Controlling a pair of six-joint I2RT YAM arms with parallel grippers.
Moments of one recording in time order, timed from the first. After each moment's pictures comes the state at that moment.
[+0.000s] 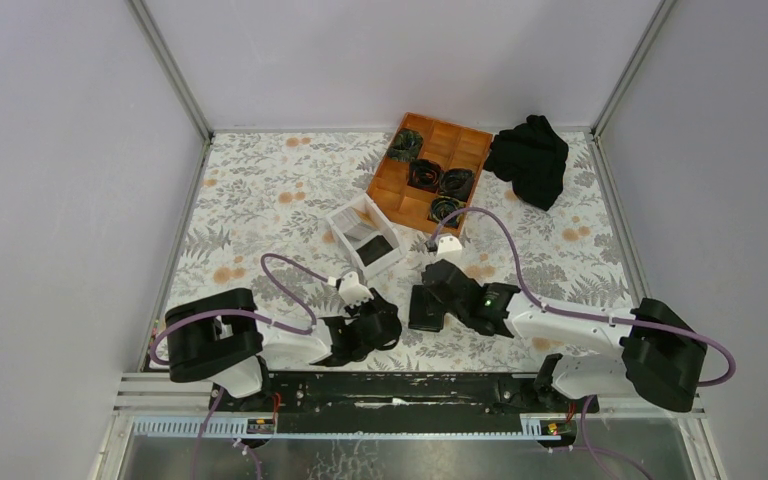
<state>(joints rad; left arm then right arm) -1.23 1.55 0.47 0.23 -0.72 -1.41 1.00 1.26 0.65 -0.17 0.35 0.64</state>
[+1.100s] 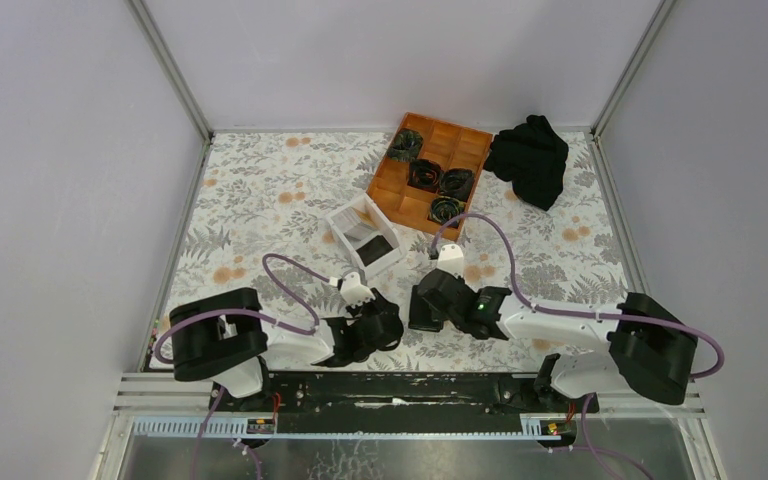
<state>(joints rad) -1.24 1.57 0.47 0.25 -0.74 -1.40 1.05 1.30 0.63 -0.28 0.49 0.68</state>
